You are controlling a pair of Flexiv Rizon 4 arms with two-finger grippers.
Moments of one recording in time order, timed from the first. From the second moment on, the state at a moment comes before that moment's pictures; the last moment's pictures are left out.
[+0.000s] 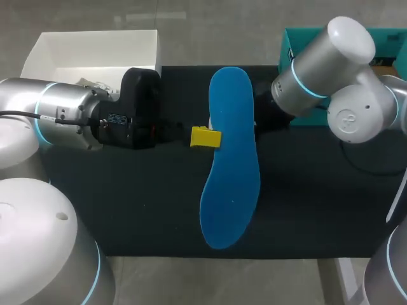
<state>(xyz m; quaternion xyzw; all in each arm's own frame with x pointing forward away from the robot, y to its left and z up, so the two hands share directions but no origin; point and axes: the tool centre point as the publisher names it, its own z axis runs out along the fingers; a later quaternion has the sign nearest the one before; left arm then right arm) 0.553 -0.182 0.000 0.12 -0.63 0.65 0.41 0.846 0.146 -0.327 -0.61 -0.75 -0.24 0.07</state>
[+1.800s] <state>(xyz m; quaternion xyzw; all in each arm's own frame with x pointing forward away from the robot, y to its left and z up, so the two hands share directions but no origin) 0.553 -0.182 0.000 0.12 -0.63 0.65 0.41 0.848 0.131 -0.264 -0.64 -0.63 -0.41 0.18</state>
